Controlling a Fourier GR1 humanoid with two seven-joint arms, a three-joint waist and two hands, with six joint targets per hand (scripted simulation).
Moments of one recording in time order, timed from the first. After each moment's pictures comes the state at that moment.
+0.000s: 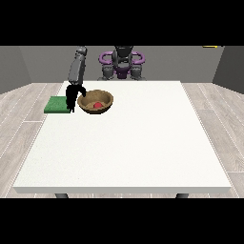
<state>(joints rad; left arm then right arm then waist) -0.81 0.47 0.40 -1.25 0.18 -0.32 0.21 -0.38 -0.23 -0.41 -0.72 -0.29 0.16 -0.38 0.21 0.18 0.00</state>
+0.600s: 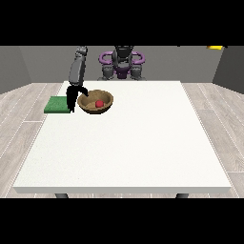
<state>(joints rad) -0.78 0.53 0.44 -1.31 0.26 -0.35 0.23 -0.41 -0.23 -0.39 -0.69 -0.28 0.17 -0.49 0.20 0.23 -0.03</state>
